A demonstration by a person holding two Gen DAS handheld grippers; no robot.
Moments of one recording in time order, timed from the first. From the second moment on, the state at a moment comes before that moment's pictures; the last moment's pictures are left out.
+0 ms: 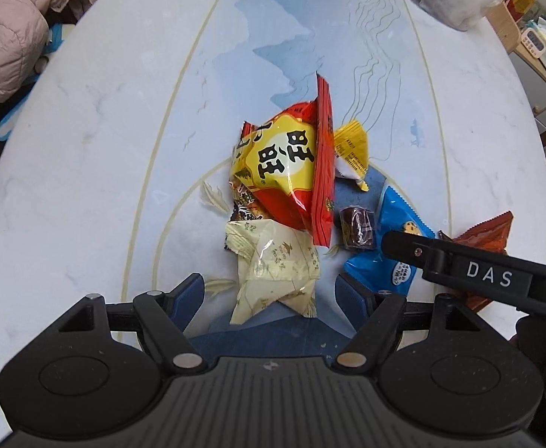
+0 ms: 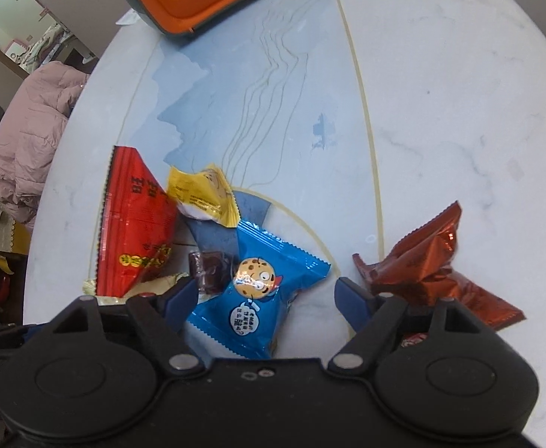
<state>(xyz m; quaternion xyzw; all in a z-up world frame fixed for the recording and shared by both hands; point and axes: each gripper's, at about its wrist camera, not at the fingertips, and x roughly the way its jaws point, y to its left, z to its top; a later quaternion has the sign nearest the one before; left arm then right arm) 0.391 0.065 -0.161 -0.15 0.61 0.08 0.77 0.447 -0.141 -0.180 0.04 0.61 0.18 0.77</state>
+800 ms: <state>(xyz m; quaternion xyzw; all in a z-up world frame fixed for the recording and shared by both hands) 0.394 0.073 -0.182 -0.22 0.61 0.07 0.76 0.440 -0.149 -0.187 0.11 0.60 0.20 0.76</state>
